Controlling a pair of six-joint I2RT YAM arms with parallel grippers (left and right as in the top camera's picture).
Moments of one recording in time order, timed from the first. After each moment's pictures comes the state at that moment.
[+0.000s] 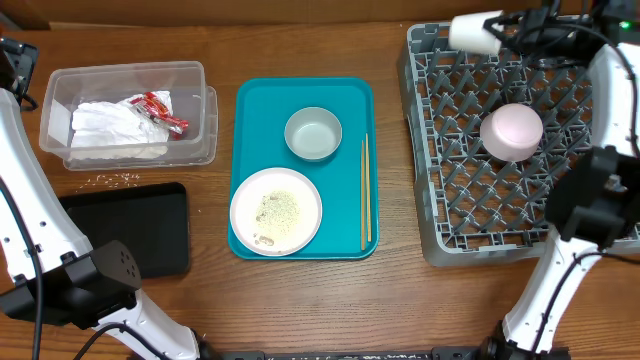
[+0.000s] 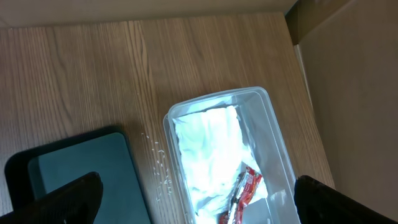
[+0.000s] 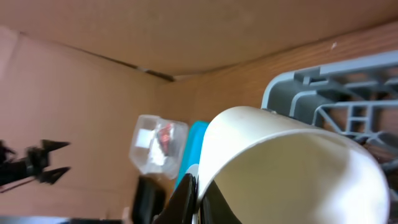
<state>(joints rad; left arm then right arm) 0.44 1.95 2.39 -1.41 -0.34 -0.91 -0.29 2.40 2.28 -0.85 -1.23 0.17</state>
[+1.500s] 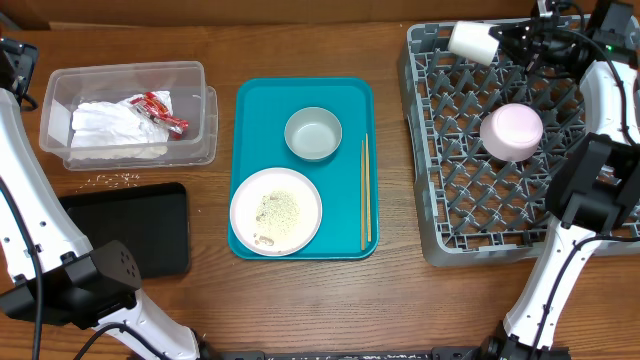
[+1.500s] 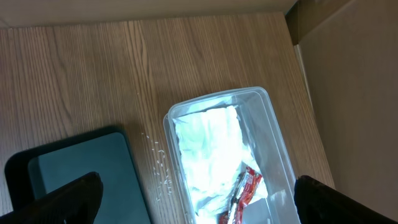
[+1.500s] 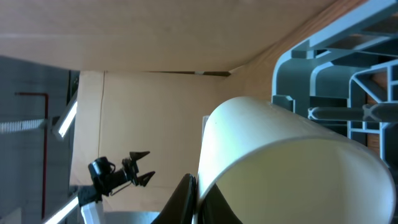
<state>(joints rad) 0.44 1.95 2.39 -1.41 -0.34 -0.91 -0.34 2.54 2.28 -0.60 -1.46 0.61</state>
